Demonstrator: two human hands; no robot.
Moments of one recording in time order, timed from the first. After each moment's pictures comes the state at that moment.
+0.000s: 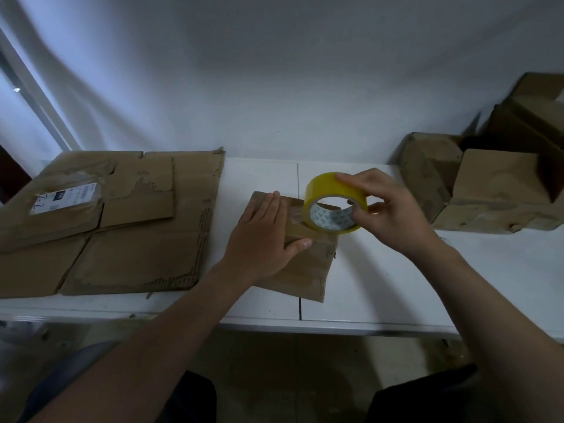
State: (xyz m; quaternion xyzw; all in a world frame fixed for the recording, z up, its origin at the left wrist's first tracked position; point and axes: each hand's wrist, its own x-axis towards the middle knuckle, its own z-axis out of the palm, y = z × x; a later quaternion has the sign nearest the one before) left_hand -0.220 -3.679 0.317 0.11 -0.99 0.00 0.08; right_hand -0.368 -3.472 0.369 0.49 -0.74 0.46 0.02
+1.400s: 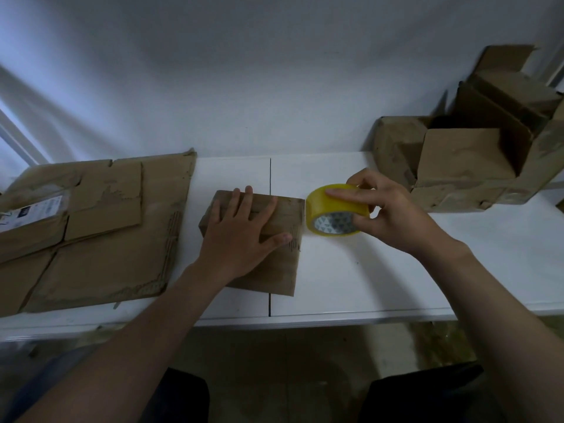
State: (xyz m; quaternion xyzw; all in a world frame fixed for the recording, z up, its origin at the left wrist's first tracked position) left_hand -0.238 -3.653 0.322 0.15 -0.99 -0.02 0.02; right_hand -0.406 -3.405 0.353 0.55 -0.76 0.36 0.05
